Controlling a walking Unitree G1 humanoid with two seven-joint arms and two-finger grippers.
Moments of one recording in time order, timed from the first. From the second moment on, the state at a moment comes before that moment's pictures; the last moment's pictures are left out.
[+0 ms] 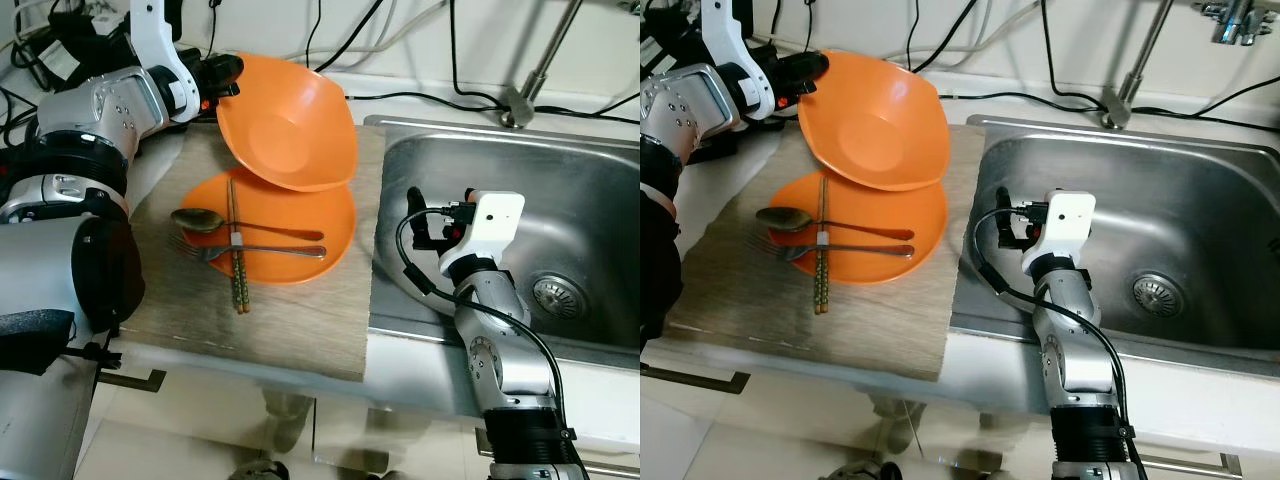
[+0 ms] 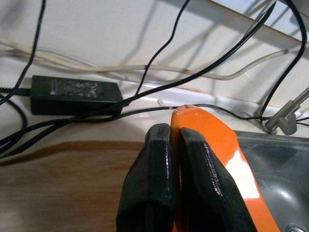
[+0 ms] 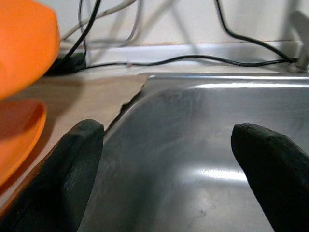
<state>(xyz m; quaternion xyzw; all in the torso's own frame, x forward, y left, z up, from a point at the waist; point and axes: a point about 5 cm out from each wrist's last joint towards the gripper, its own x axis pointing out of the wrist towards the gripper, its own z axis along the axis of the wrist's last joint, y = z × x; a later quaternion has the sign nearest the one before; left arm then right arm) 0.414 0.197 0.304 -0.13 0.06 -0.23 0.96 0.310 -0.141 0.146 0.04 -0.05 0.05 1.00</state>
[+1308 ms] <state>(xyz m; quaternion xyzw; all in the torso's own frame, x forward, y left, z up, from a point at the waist) 0.415 0.184 0.318 -0.15 0.05 -0.24 0.96 0.310 -0.143 0.192 0.15 -0.14 0.03 0.98</state>
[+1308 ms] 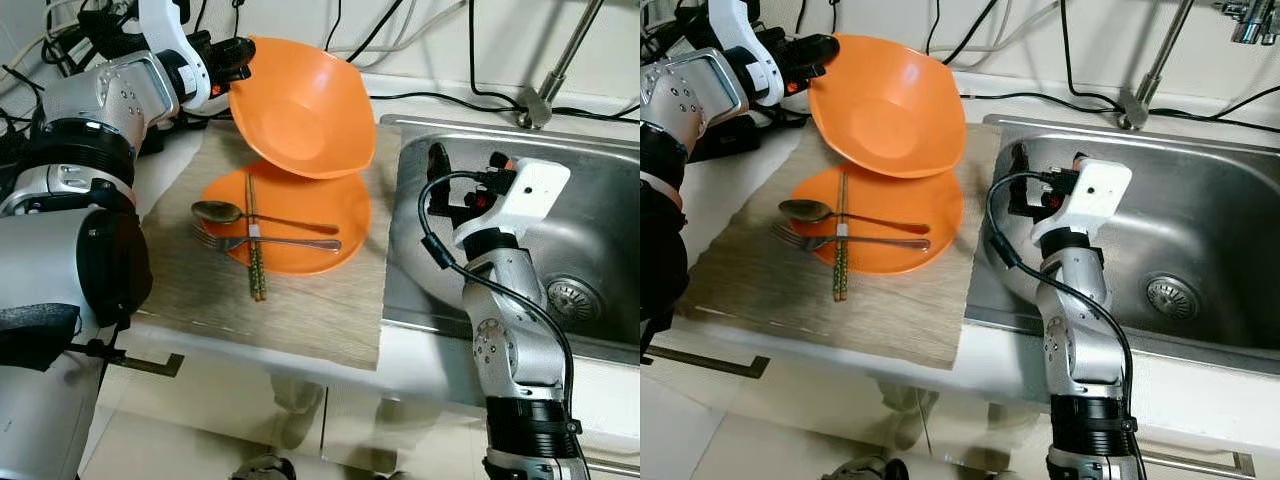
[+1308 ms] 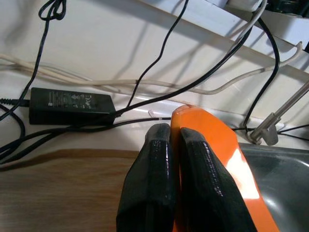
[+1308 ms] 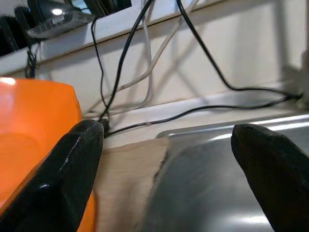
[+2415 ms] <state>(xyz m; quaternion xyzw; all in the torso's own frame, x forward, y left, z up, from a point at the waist) 0.415 0.176 0.338 -0.17 0.02 -0.25 0.95 0.322 -0.094 0.205 0.39 -0.03 0.20 0.90</state>
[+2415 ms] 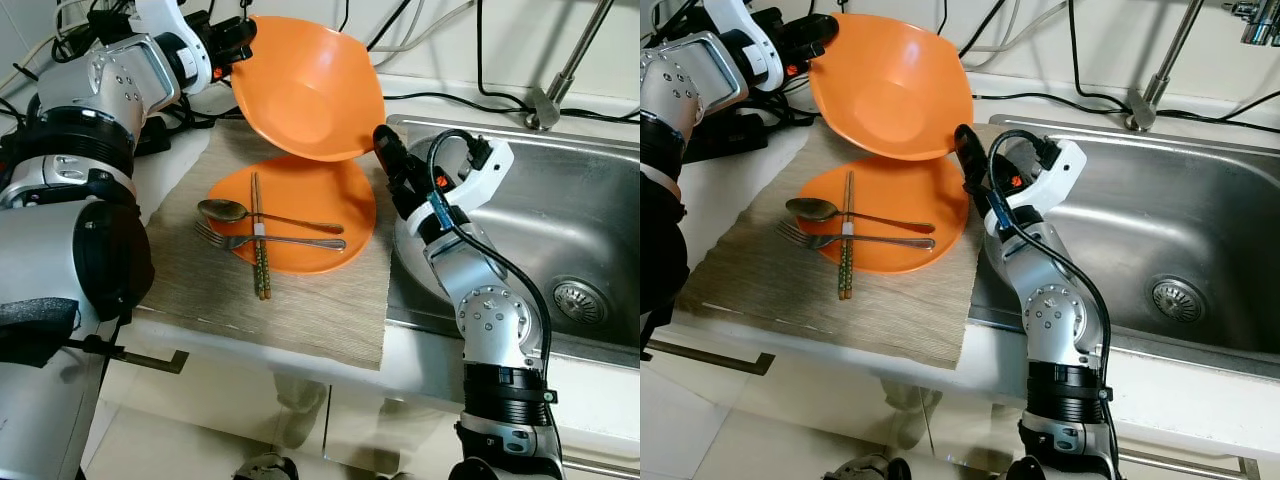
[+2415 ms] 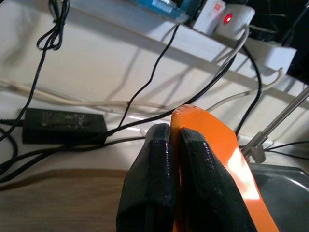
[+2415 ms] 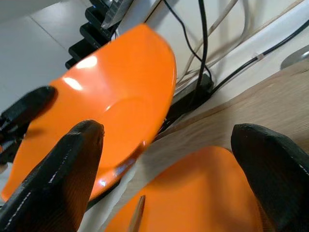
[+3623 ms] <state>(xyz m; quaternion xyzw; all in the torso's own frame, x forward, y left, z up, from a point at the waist) 0.407 0.157 0.364 -0.18 -0.01 -0.30 0.94 0.339 -0.071 0.228 0.27 -0.12 0.19 0.94</state>
